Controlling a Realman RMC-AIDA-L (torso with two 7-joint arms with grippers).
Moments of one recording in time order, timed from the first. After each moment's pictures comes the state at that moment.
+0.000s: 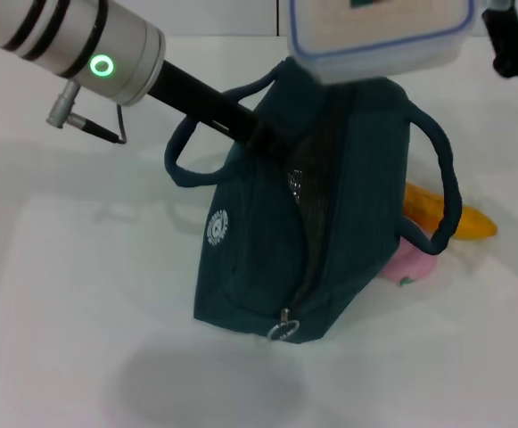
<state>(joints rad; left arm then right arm) -0.79 -2.07 1.16 1.18 2.24 1.61 -2.52 0.65 2.03 -0.76 -0.03 -1.07 -1.76 2.00</state>
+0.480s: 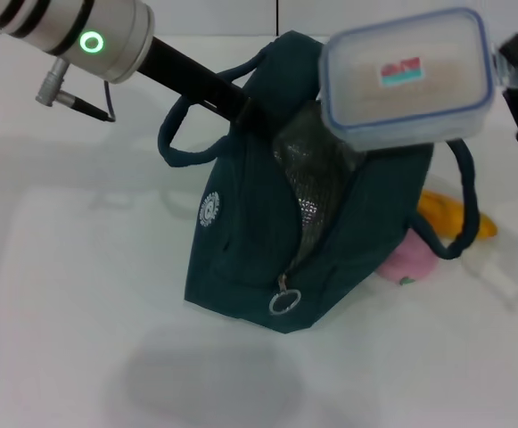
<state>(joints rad) -0.81 -2.05 1.12 1.18 2.28 1.60 -2.52 0.51 2.02 -0.82 -0.05 -1.07 -1.71 1.99</state>
